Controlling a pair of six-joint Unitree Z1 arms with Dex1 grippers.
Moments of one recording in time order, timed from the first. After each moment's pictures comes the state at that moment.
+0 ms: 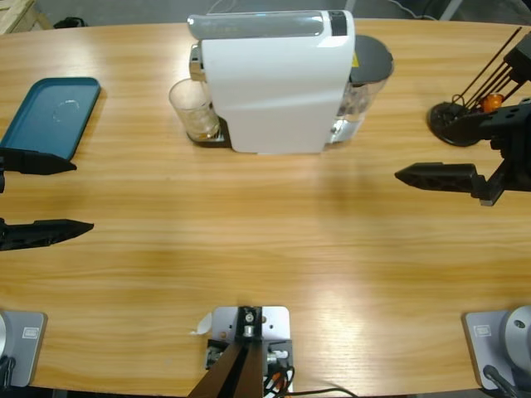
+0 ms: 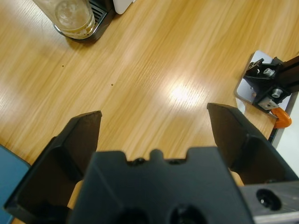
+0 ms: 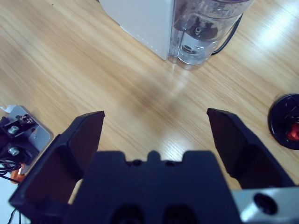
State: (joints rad) arm 0 -0.53 1.13 -0.73 0.51 -0.37 0.35; arm 1 0.73 1.19 -0.88 0.58 0.02 0.06
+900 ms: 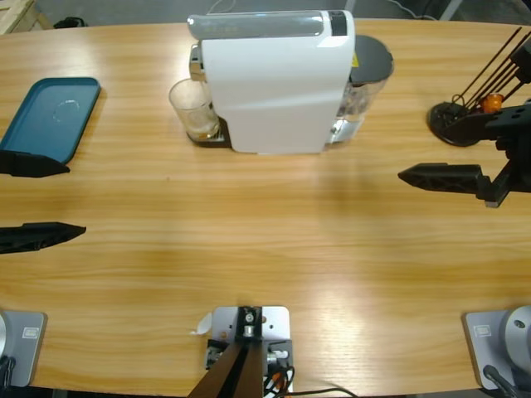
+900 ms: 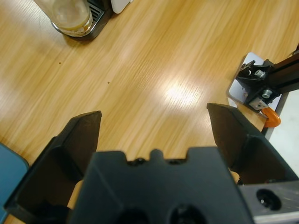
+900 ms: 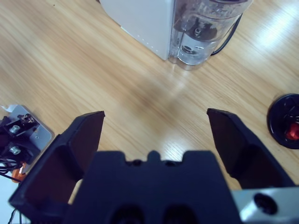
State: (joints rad) arm 0 -0.53 1.11 -0.77 0.56 -0.38 0.33; arm 1 0.73 1.17 -0.88 0.58 0.02 0.06
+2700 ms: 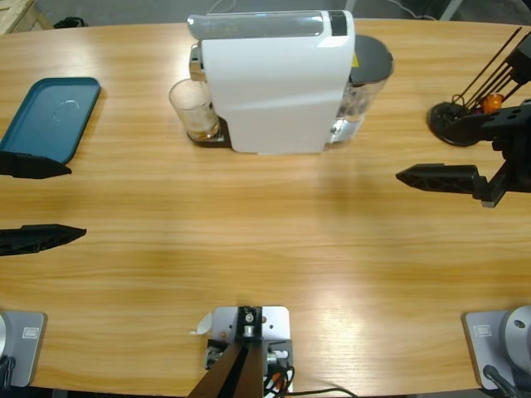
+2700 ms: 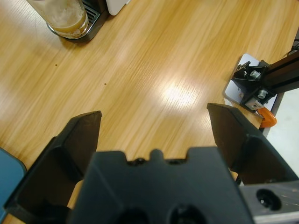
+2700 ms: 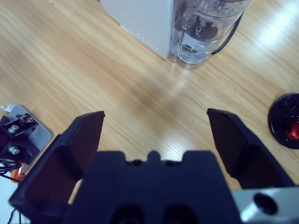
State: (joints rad) arm 0 -0.53 1.11 -0.77 0.56 -0.40 0.33; arm 1 0.73 1.18 -0.88 0.58 0.02 0.06
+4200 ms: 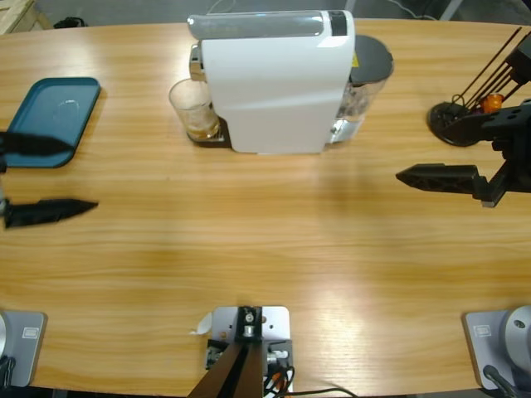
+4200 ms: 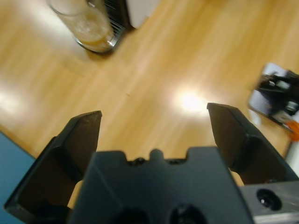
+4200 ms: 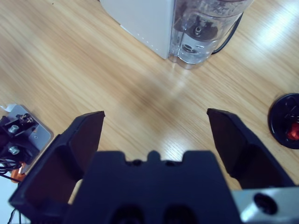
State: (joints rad) arm 0 -0.53 1.13 -0.71 0.38 -0.32 0.34; arm 1 0.73 1.18 -0.88 0.58 0.02 0.06
